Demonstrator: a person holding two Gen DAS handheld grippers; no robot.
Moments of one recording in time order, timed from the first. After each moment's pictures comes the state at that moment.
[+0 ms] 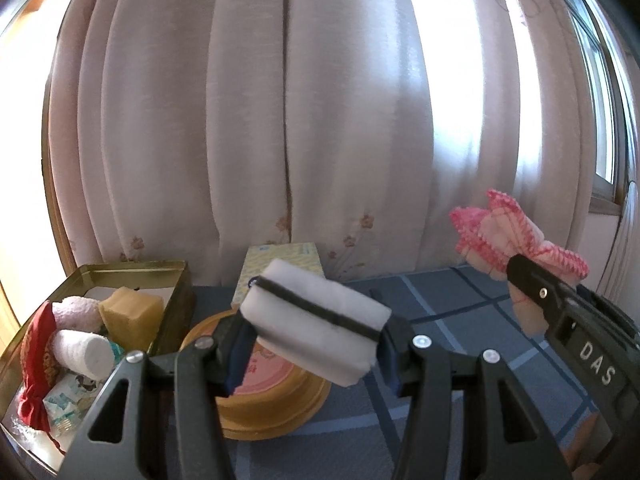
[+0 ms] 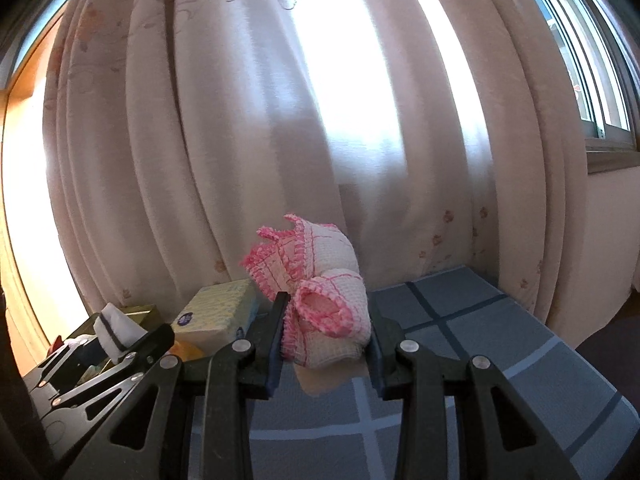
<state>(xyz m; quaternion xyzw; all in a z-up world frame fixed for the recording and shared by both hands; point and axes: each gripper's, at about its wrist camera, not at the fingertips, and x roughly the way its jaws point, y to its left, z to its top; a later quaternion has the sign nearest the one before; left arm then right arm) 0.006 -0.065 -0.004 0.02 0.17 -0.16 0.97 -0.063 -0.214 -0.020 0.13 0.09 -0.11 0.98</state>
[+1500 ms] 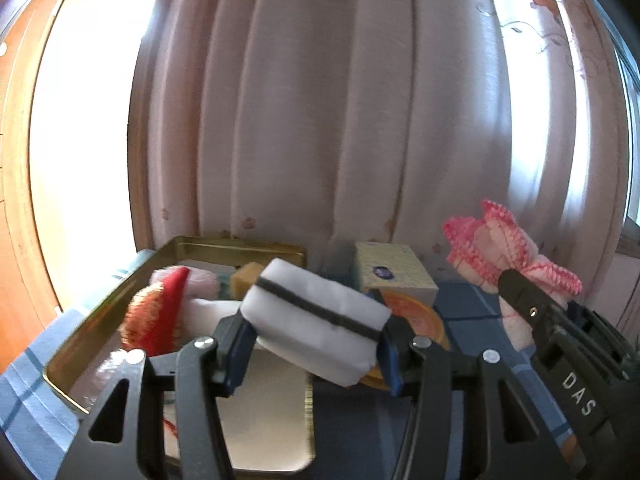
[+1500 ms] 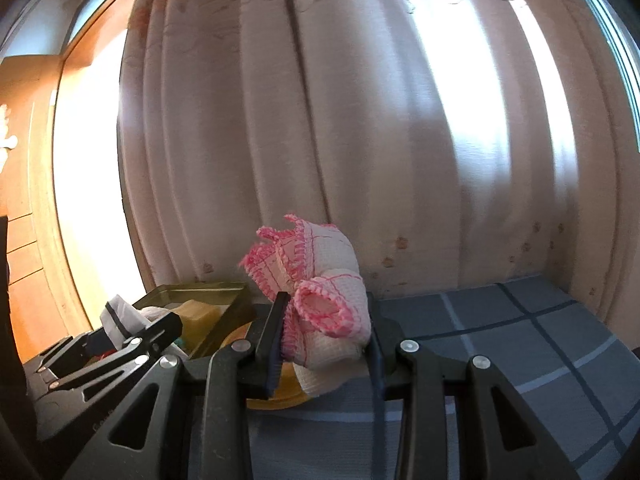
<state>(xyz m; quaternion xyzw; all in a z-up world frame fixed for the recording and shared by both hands) -0.009 0.050 0.004 -0.03 0.17 -0.07 0.98 -0.051 -0.104 -0.019 0.07 0.08 -0.02 0.99</state>
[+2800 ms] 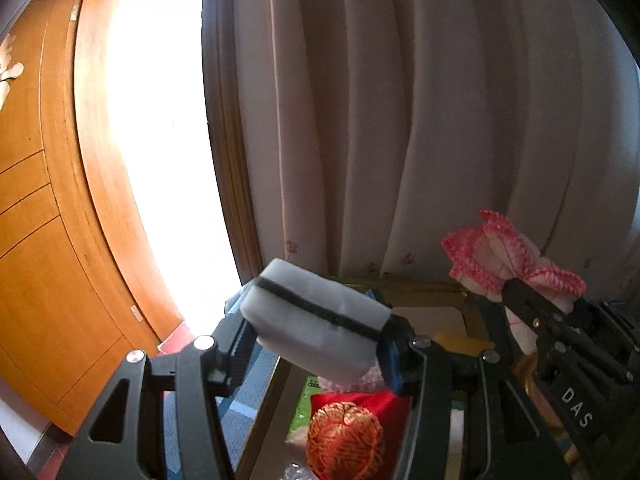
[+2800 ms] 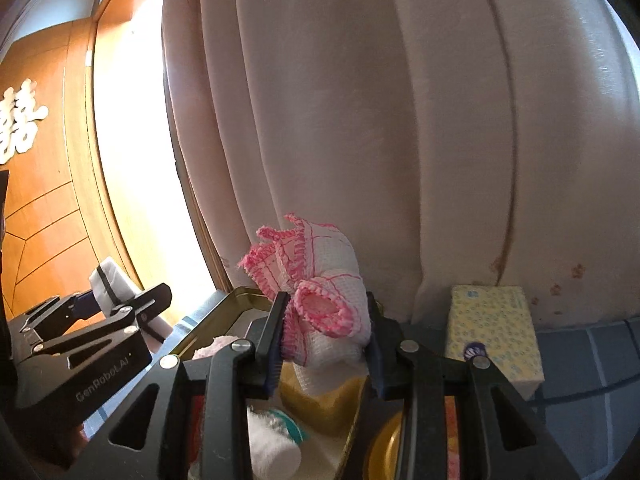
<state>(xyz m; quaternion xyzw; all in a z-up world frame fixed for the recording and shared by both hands) 0.084 0.141 0.050 0.01 0.25 0.06 0.97 0.101 -0.005 0.026 0.05 0.18 0.11 0.98</state>
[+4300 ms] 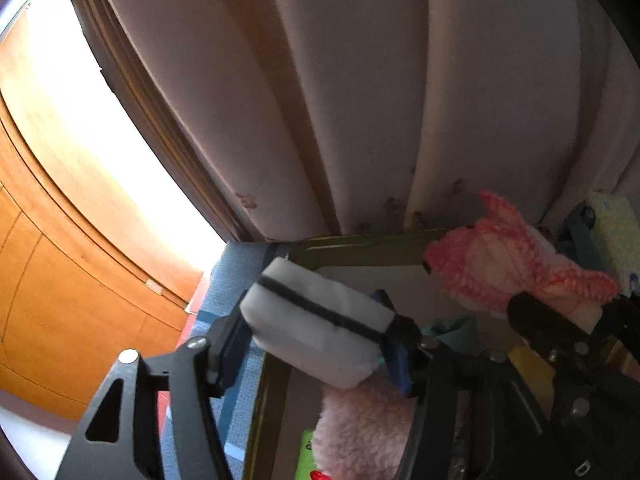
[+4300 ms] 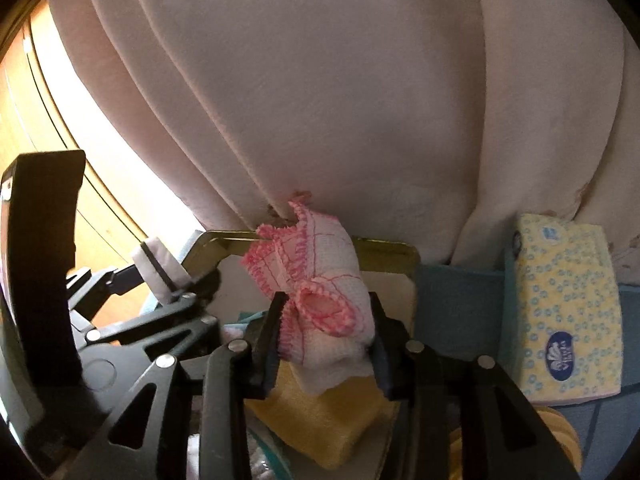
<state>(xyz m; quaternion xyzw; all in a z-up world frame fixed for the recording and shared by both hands) 0.213 0.129 0.000 0.12 0.43 0.08 0.89 0.238 -0.002 0.006 0.10 0.38 0.13 0.91</state>
